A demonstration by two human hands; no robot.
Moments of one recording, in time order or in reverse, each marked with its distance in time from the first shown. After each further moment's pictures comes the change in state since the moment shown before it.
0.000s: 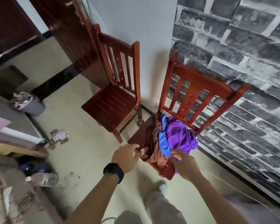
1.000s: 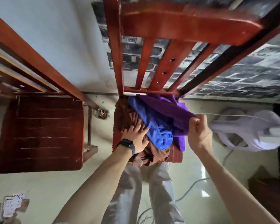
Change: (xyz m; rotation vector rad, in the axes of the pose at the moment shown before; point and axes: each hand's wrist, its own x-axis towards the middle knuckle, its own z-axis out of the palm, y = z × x) left_hand 0.344 -0.029 0.152 0.575 -0.713 0.624; right_hand 0.199 0.031 0.055 0.288 0.834 0.550
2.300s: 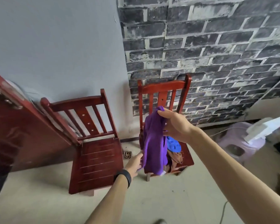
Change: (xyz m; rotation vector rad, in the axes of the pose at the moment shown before) left_hand -0.399 -0.009 -0.060 -1.269 0.126 -0.236; right_hand -0.325 -0.259 -0.175 0.923 -0.624 -0.001
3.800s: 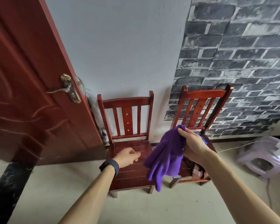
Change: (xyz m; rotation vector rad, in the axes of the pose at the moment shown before) left_hand -0.034 -0.028 -0.310 0.519 0.027 0.299; right_hand 0.027 0.105 0.208 0.134 0.271 0.007
